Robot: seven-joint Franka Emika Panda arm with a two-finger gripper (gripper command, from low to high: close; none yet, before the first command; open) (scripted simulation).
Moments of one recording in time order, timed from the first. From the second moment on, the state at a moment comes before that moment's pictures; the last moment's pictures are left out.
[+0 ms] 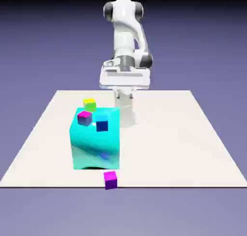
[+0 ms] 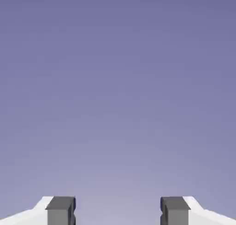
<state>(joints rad) -0.01 -0.54 0.00 -2.78 0.02 3.03 0.75</state>
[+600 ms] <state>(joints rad) -0.11 0.06 -0.17 -2.24 0.40 2.37 0.94</state>
